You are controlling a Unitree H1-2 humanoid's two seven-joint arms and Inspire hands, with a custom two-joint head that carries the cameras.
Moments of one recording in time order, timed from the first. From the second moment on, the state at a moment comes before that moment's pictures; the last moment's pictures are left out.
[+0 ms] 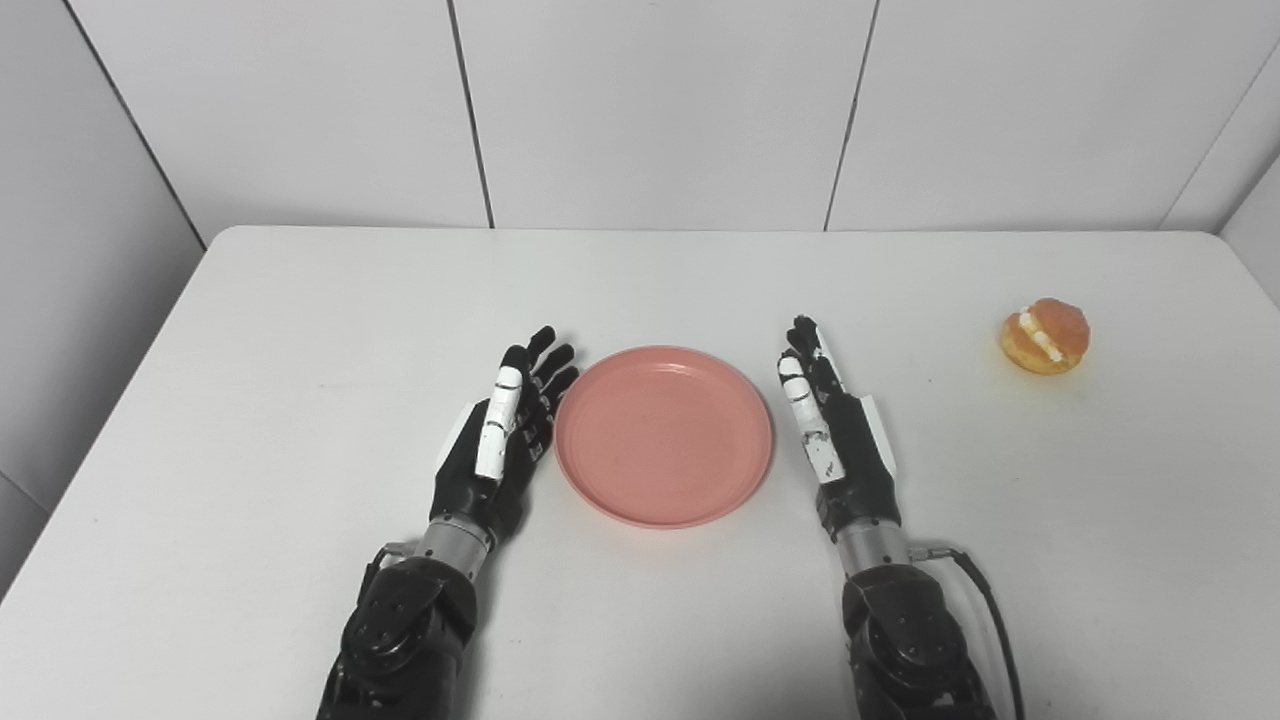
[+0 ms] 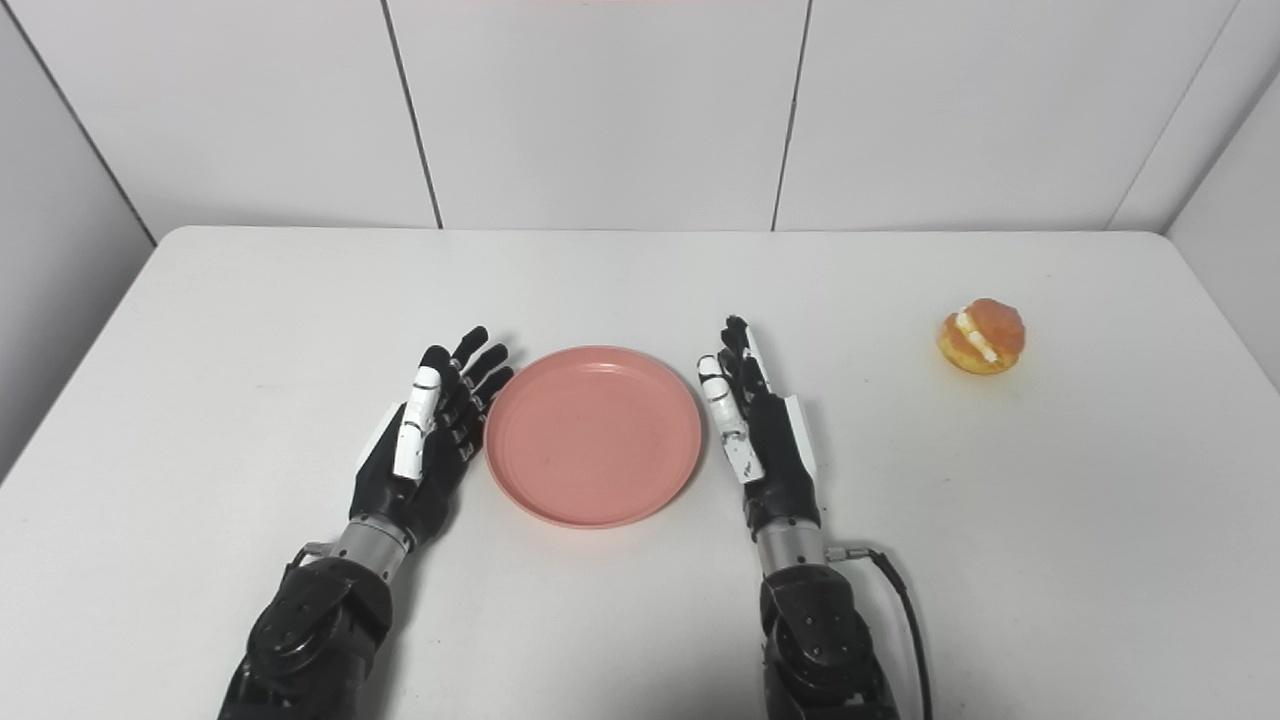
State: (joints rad) left arm -0.21 0.03 -0.03 -0.01 -0.25 0.18 -0.13; right arm -0.28 0.08 0.06 0.16 -0.07 -0.05 -0.04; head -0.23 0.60
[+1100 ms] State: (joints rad) left arm -0.27 0.00 -0.04 0.18 0.03 -0.10 -0.04; right arm -0.37 0.01 -0.04 0.21 -0.09 -0.16 -0.11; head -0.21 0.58
